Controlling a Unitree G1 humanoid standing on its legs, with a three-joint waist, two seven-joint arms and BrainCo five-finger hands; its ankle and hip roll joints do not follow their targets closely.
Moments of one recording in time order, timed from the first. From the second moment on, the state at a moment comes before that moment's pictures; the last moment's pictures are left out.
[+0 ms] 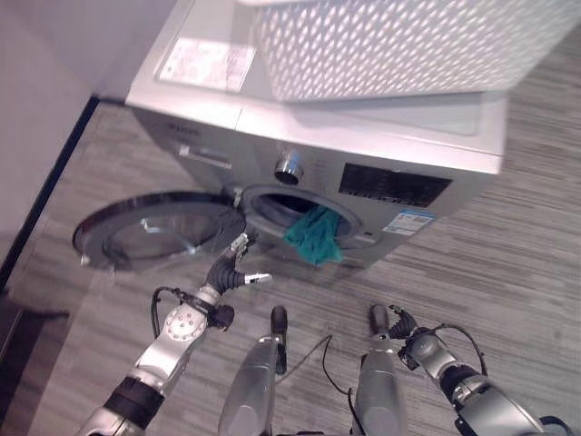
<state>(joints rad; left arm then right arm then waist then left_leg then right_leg) -0.18 0.48 -0.41 0.11 -0.33 -0.13 0.02 -0.45 -0.38 0.50 1.20 -0.09 0.02 -0.15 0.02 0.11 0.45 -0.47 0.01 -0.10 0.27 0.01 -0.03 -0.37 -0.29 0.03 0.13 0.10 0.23</state>
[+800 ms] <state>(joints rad) -0.35 0.43 -0.57 0.13 -0.47 -0.17 0.09 -1.12 -0.55 0.29 1.43 0.50 -0.04 -0.26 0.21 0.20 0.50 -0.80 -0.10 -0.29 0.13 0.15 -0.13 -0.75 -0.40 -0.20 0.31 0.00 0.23</state>
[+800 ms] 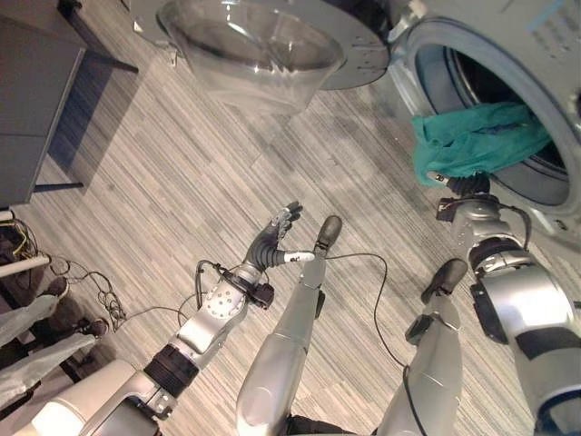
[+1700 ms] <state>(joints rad) -0.39 0.50 -0.51 0.08 -0.51 -0.17 0.11 -1.15 -0.55 0.12 0.93 1.06 -0.21 -0.43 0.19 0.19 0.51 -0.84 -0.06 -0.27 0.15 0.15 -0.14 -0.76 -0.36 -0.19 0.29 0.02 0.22</state>
